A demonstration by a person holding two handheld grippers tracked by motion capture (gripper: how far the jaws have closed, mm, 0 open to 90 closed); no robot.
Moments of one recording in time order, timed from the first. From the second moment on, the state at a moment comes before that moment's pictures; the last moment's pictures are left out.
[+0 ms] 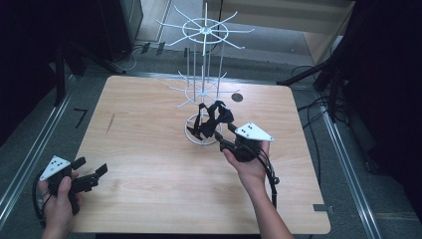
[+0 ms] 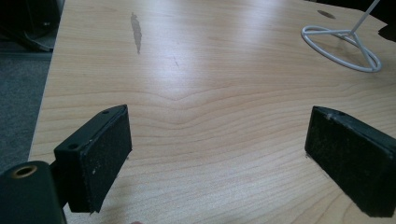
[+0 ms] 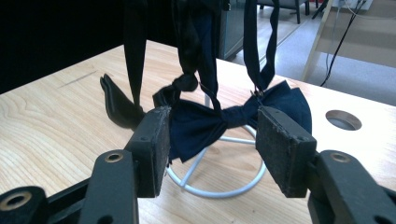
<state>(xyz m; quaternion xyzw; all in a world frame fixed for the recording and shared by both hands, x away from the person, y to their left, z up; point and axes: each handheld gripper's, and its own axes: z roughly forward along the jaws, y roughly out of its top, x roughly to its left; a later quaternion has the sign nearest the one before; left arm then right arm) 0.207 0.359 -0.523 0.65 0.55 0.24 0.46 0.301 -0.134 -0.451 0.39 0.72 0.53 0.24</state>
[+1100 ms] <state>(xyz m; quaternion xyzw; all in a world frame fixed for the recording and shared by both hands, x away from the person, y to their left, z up) 0.206 0.359 -0.522 0.65 0.55 0.24 0.46 0.282 -0.181 -0.489 0.42 0.71 0.51 0.23</state>
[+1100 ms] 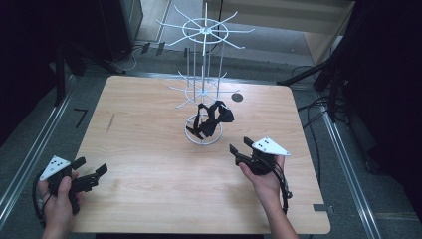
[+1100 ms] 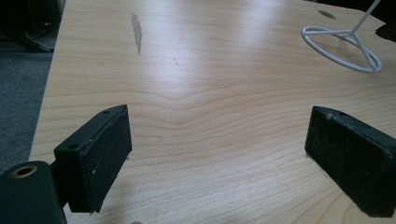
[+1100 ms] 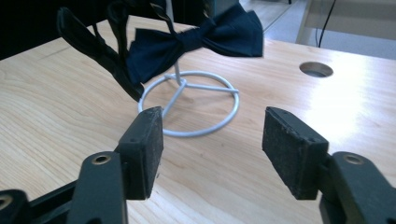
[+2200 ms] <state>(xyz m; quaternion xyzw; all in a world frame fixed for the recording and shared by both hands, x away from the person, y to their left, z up) 0.206 0.359 -0.523 0.65 0.56 0.24 0.46 0.252 -0.260 -0.519 0.46 0.70 0.50 0.22</state>
